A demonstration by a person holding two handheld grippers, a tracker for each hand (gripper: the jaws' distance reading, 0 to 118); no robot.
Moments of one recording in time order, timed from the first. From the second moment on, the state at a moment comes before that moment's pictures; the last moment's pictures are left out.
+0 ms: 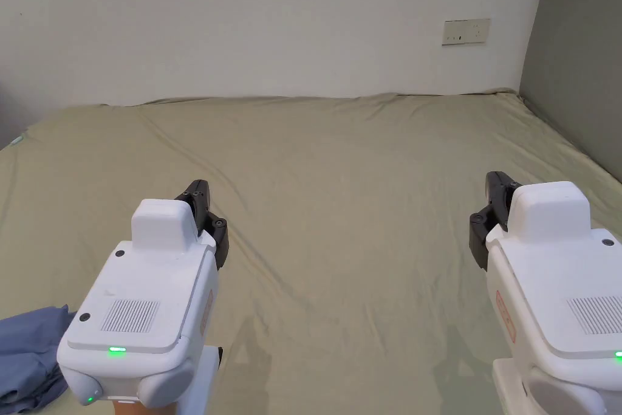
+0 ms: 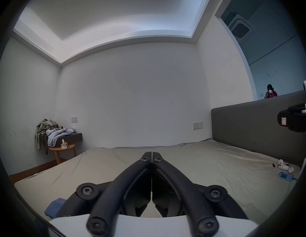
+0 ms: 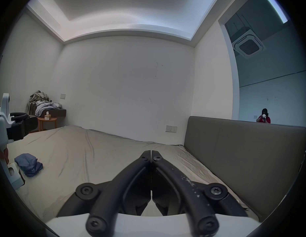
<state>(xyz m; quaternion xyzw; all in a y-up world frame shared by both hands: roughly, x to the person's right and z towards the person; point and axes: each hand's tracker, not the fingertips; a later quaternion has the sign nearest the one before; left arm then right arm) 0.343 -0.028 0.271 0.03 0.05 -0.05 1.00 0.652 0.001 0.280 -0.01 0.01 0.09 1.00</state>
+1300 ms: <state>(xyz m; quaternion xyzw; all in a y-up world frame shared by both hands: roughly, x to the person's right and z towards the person) 0.336 -0.026 0.272 0.03 0.04 -0.05 1.00 0.651 0.009 0.286 0.00 0.00 0.10 1.00</state>
